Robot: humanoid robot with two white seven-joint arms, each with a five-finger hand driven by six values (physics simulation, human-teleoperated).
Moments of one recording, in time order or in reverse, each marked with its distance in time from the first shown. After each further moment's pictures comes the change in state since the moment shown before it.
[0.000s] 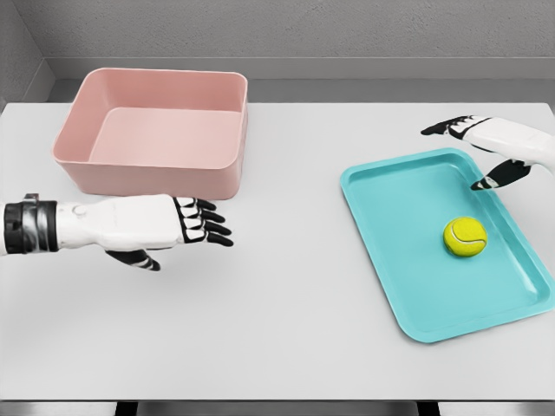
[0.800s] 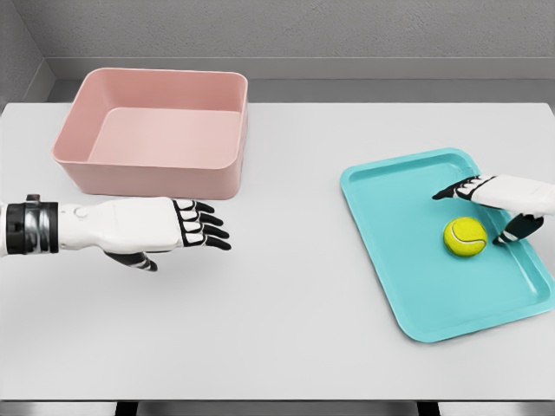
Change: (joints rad) left arm 0.008 -0.003 0.006 0.000 -0.028 0.000 -0.013; right arm 0.052 -0.153 0.193 -0.061 -0.001 0.000 -0.017
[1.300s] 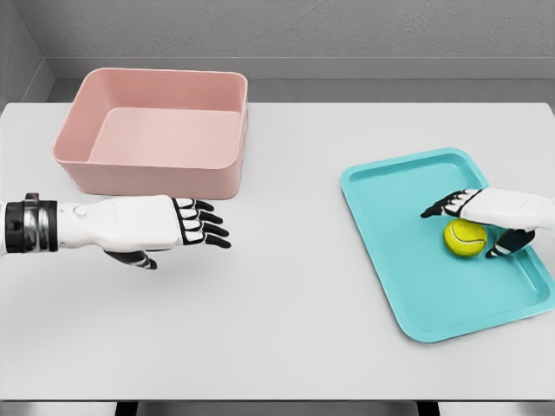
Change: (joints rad) left arm -0.005 0.001 0.006 0.000 -0.001 0.000 0.000; right arm 0.009 -0.043 0.054 -0.105 -0.001 0.000 0.000
